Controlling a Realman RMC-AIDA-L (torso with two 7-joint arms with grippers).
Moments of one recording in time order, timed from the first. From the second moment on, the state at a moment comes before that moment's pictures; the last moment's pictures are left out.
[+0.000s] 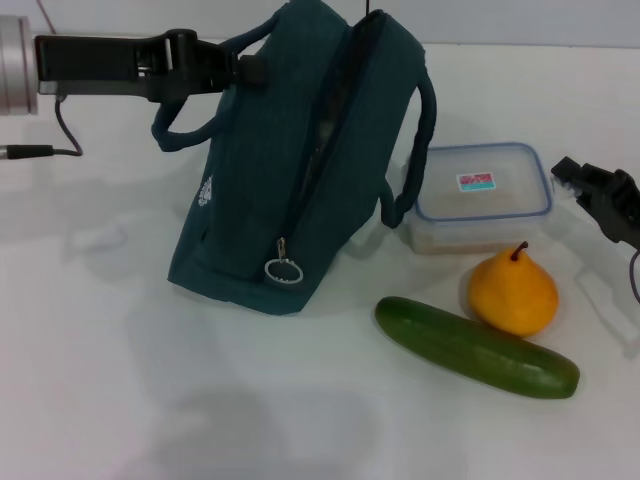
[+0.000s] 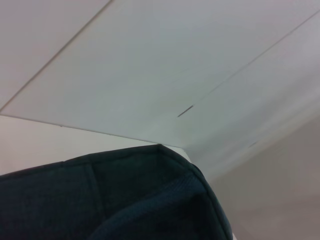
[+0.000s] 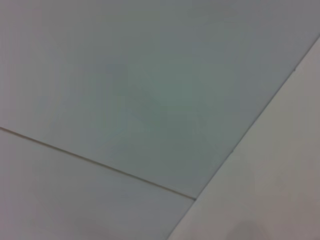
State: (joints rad) left arm -0.59 -2.01 0.73 0.99 1.92 1.68 -2.46; right arm 0.55 2.03 -1.25 -0.01 -0.75 -1.19 1.66
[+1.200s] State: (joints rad) left arm -0.59 -2.02 0.73 0.99 1.92 1.70 -2.43; right arm 0.52 2.03 -1.26 -0.02 -0.69 -1.19 2.09
